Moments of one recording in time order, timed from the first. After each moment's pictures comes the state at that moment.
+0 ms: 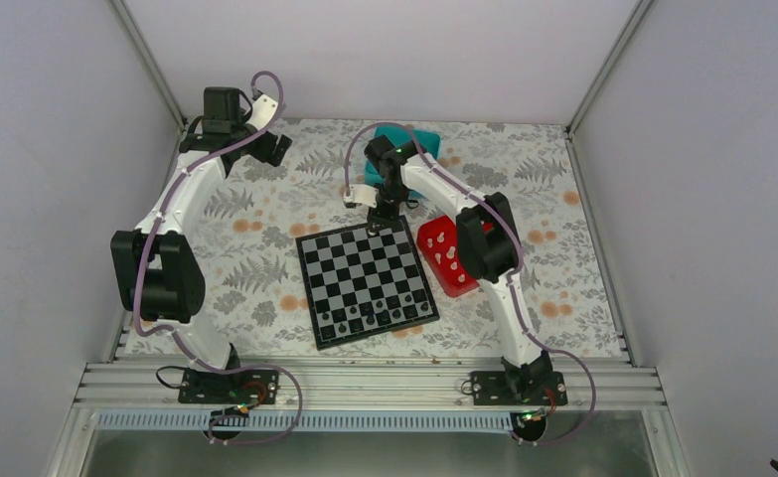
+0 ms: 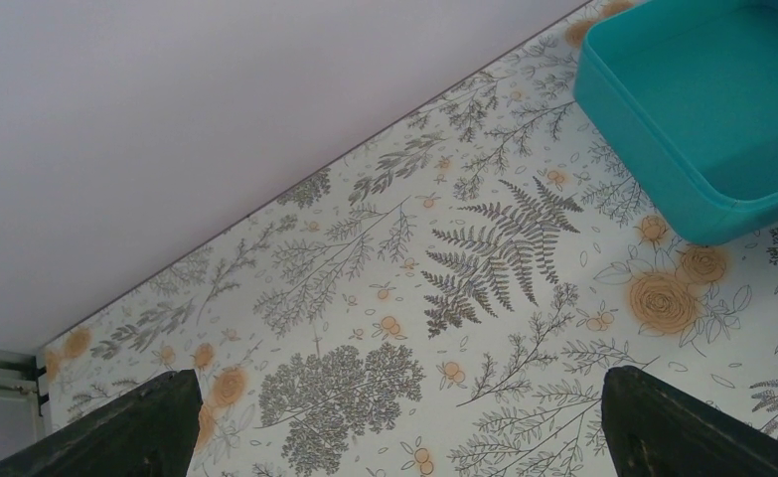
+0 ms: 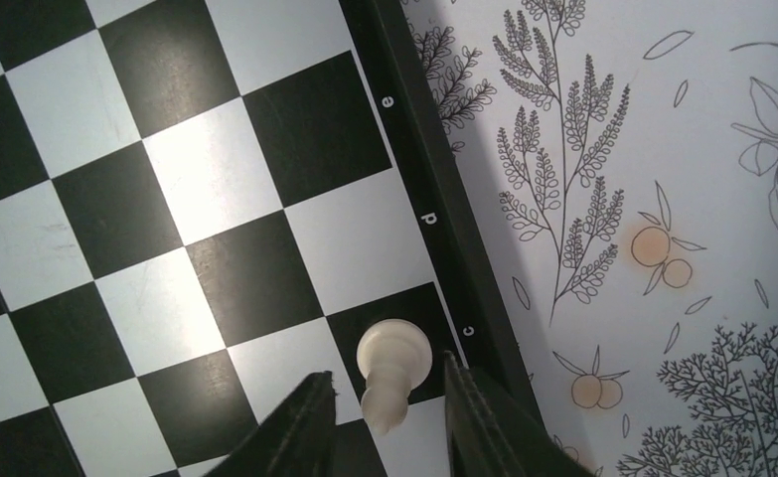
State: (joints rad) left arm -0.06 1.71 1.52 -0.45 0.22 0.44; right arm 0.60 2.35 2.07 -1.15 -0.31 -0.86
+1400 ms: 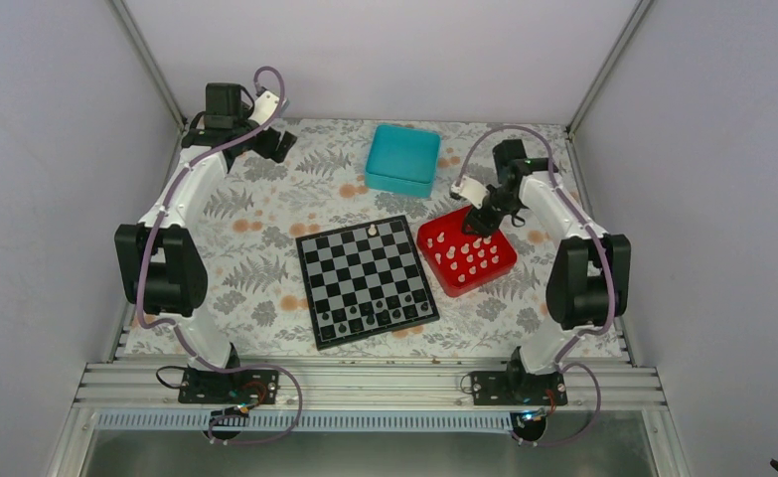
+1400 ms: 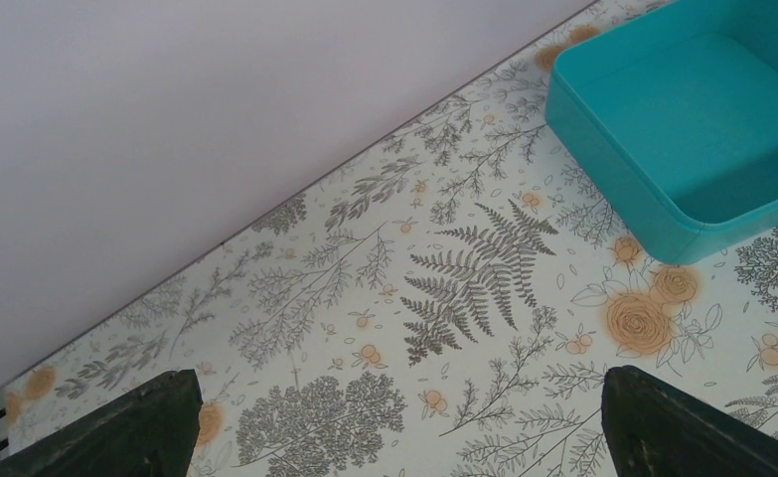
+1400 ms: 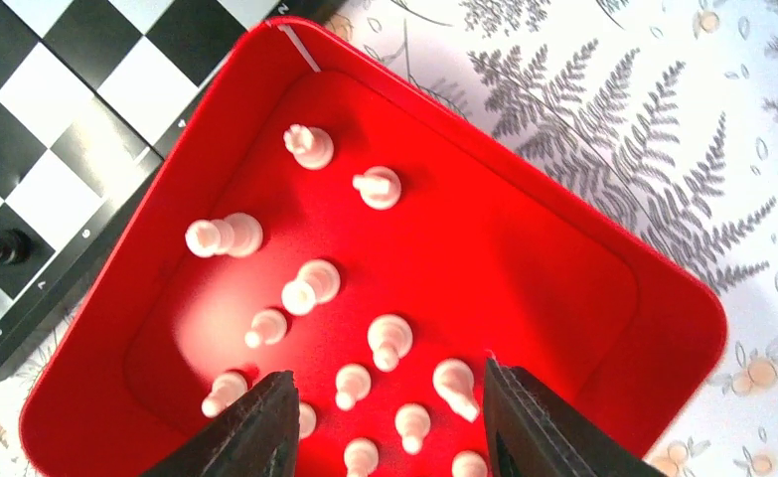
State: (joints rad) left arm -0.06 1.75 1.57 -0.45 0.28 0.44; right arm 0.11 1.70 1.36 -1.02 -0.32 -0.89
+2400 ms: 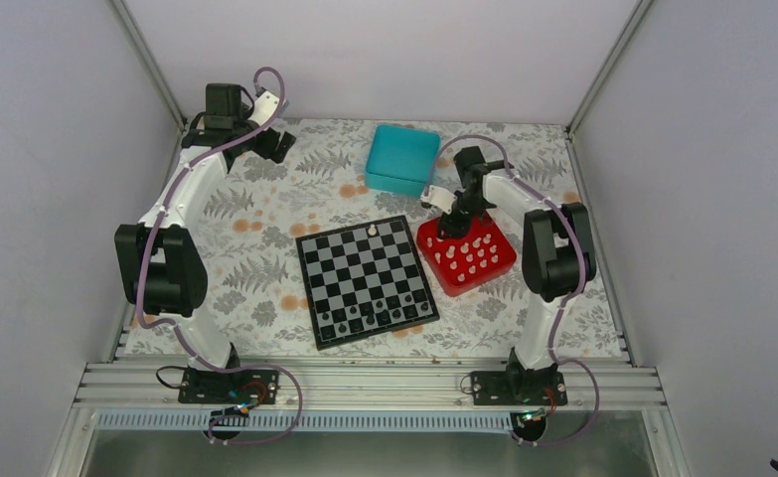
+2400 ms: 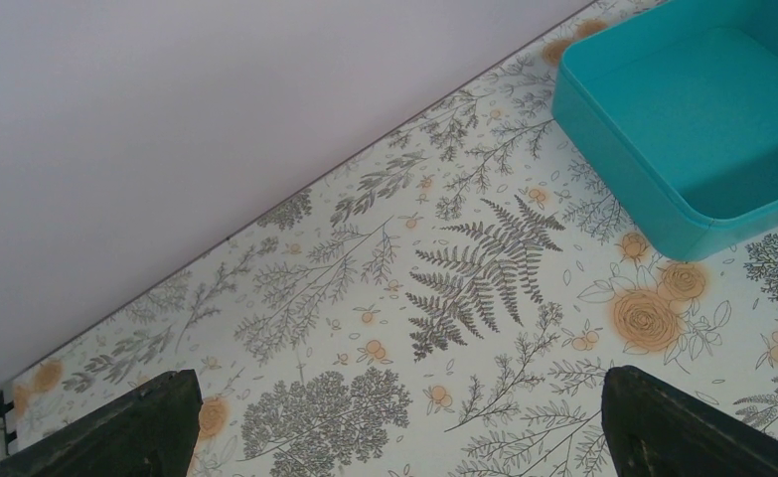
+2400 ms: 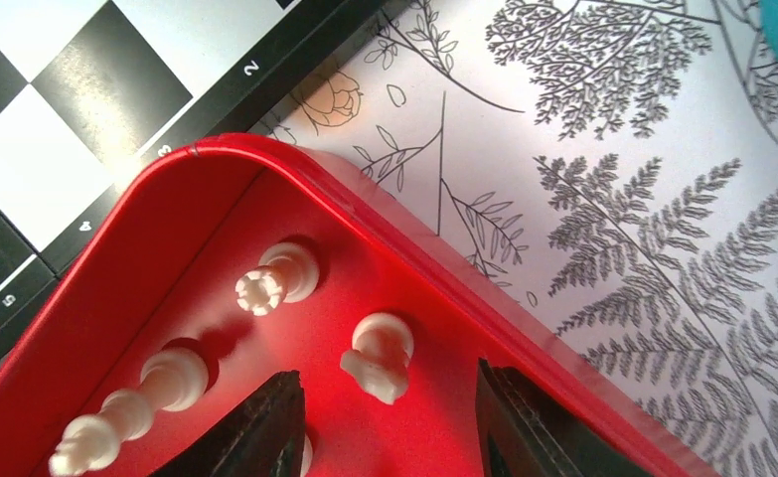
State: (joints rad) left arm -0.06 1.75 1.57 -0.45 0.27 0.44; right arm 0.26 1.93 1.40 -0.87 -0.27 -0.87
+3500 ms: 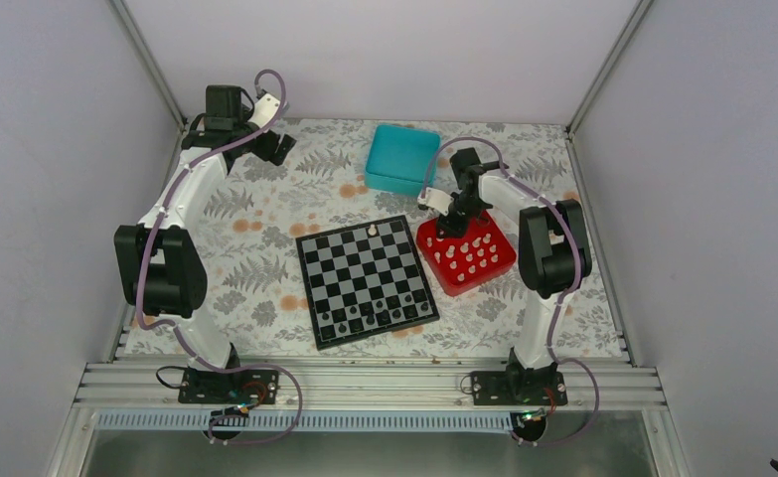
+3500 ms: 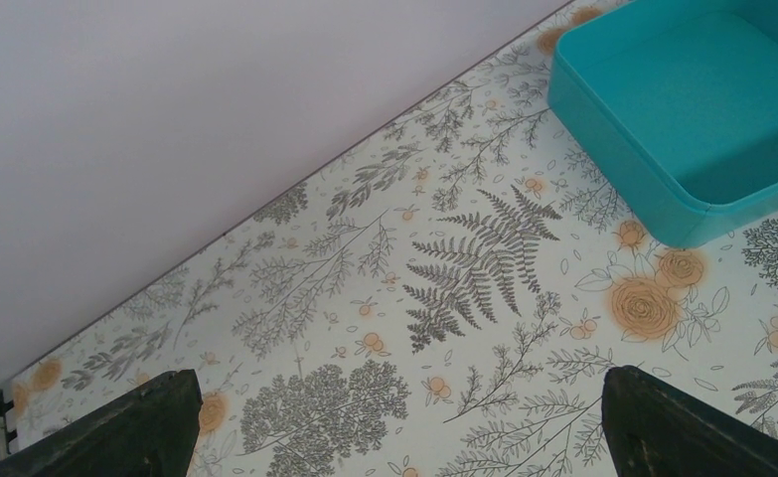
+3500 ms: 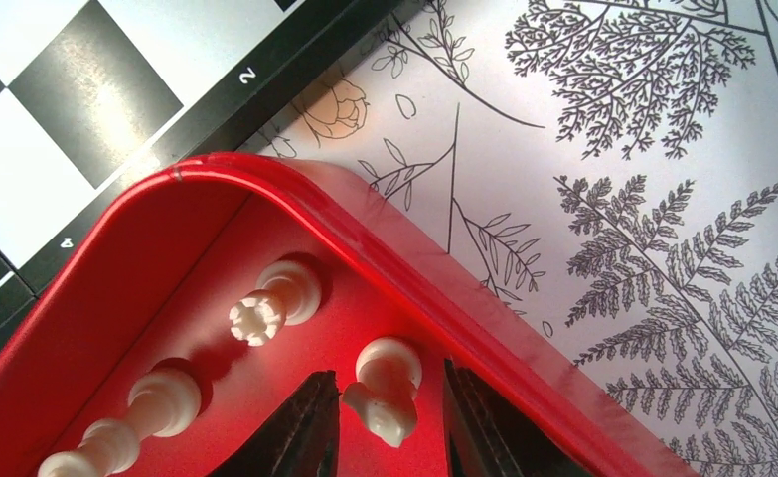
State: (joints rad) left arm -0.06 1.75 1.55 -0.45 0.27 0.46; right arm 0.27 1.97 1.41 -0.86 -0.28 -0.88
